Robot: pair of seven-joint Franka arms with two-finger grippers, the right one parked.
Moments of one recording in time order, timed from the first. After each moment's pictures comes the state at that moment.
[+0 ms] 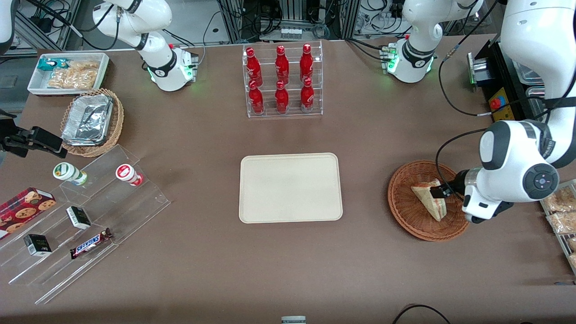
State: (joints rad) arm 0.13 0.43 -0.21 -1.74 0.03 1.91 -0.56
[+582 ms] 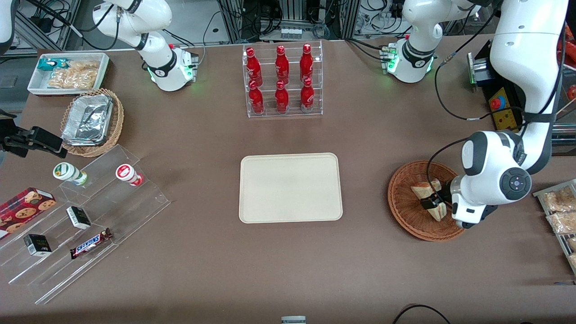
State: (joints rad) arm 0.13 0.50 -0.21 -1.80 0.03 2.11 -0.64
